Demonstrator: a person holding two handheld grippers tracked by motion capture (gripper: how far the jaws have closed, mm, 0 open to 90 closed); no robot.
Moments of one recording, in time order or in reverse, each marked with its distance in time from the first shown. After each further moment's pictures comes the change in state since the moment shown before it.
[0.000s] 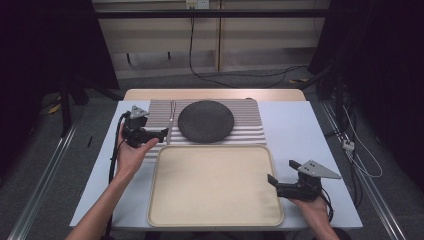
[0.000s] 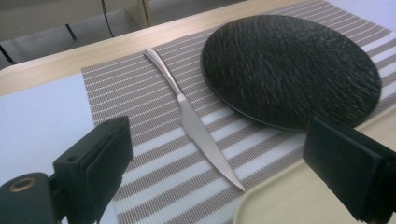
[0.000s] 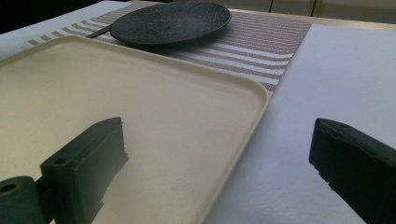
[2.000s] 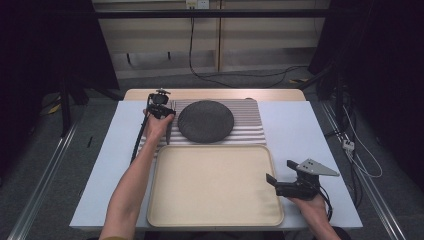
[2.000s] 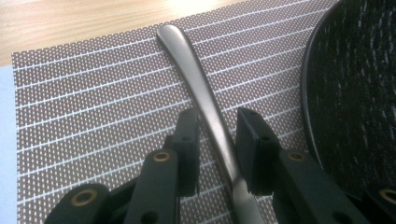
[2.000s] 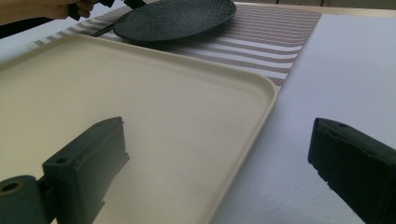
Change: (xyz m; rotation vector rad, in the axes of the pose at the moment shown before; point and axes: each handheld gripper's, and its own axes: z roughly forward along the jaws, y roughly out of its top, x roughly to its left) left arm 0.044 0.035 0.160 0.264 0.051 -0.140; right arm -0.003 -0.001 0.006 0.016 0.031 0.028
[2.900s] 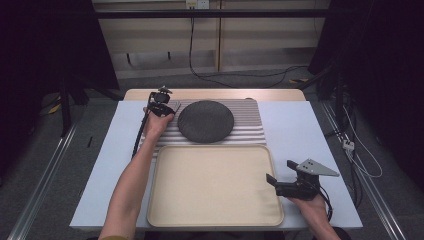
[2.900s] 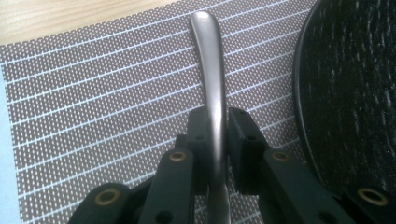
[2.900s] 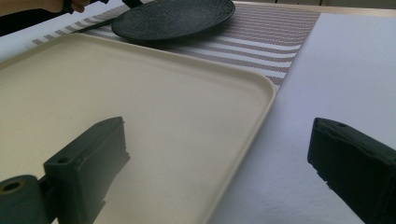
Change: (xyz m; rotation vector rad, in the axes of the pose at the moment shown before) left arm -0.002 0.008 -0.002 0.087 -0.007 0.024; right arm 0.000 0.000 0.000 0.004 -0.004 -0.004
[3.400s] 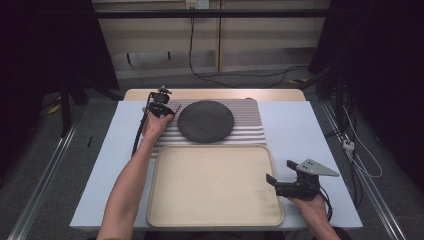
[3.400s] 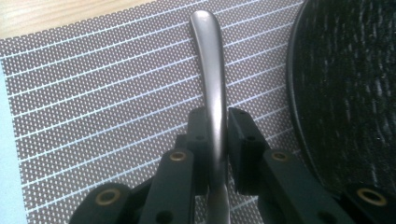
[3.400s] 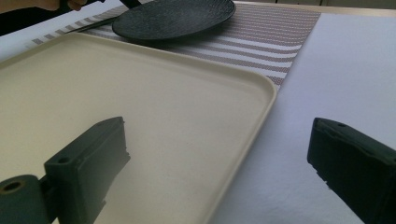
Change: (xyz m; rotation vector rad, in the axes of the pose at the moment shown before) left arm 0.000 -0.001 -0.005 0.020 -0.015 0.011; right arm 0.001 0.000 0.000 -0.001 0.000 0.001
